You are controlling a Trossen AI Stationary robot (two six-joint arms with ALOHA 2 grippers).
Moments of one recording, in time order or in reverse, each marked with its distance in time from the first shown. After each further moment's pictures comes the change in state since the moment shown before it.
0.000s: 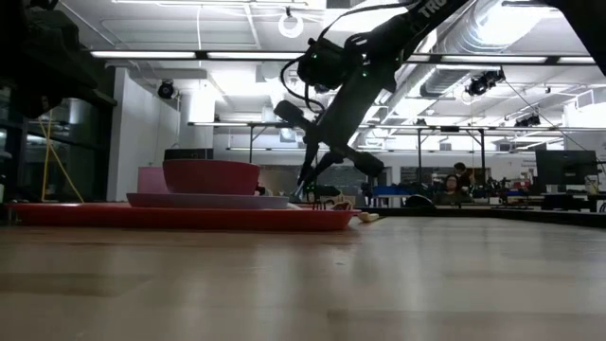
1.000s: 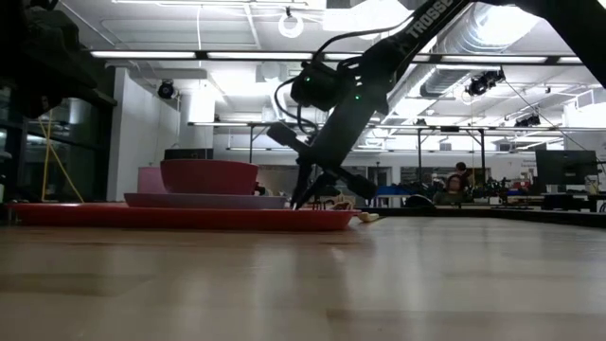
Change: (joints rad) left arm 0.000 0.000 0.000 0.002 0.002 0.000; right arm -0.014 0.098 0.000 0.088 -0.050 -0.017
